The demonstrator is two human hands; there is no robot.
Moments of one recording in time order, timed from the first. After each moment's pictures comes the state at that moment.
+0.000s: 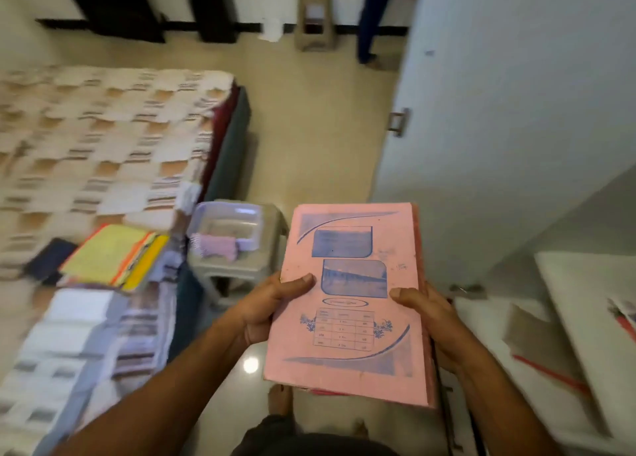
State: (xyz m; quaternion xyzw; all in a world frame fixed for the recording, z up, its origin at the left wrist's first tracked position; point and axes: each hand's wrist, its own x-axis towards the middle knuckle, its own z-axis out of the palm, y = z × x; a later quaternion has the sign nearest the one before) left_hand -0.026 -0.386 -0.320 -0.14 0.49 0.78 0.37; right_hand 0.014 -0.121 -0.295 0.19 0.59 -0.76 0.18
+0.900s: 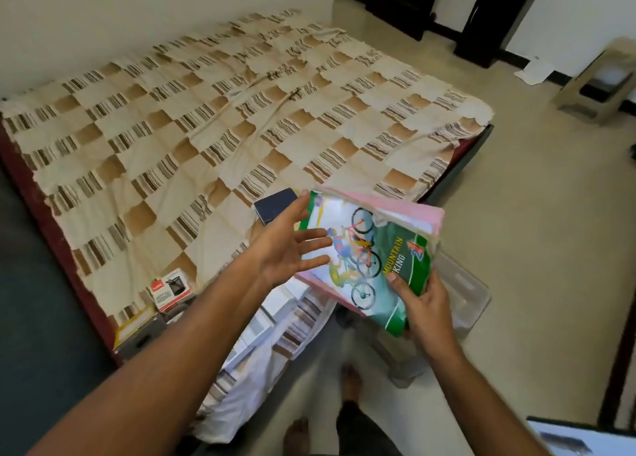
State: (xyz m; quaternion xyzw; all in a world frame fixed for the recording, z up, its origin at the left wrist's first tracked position) left_hand -0.036 -0.876 -0.263 -0.41 0.38 0.83 0.00; right_hand -0.122 -0.649 -0.350 -0.07 0.70 -0.69 0.20
